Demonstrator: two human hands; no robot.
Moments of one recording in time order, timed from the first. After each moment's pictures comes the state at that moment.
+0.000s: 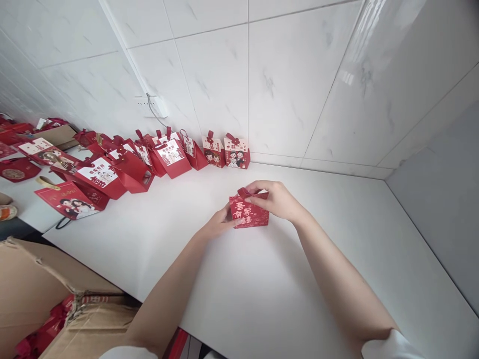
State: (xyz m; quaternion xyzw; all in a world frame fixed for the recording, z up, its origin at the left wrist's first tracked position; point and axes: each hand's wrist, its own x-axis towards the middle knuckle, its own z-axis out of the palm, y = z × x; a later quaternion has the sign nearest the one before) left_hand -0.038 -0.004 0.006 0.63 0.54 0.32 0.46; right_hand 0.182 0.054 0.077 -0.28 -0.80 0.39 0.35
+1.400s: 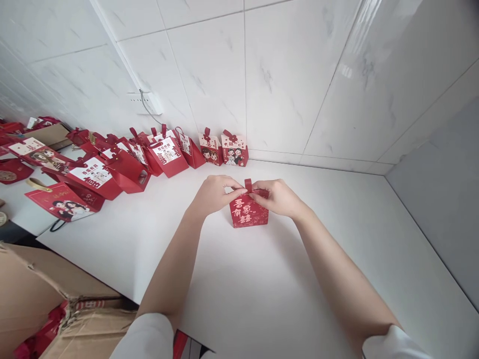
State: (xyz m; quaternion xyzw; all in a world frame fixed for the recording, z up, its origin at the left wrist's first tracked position) left_hand -0.016 0.020 0.111 0.78 0.54 0.30 0.14; right_hand 0.190 0.067 0.070 -0.30 -0.86 0.27 0.31
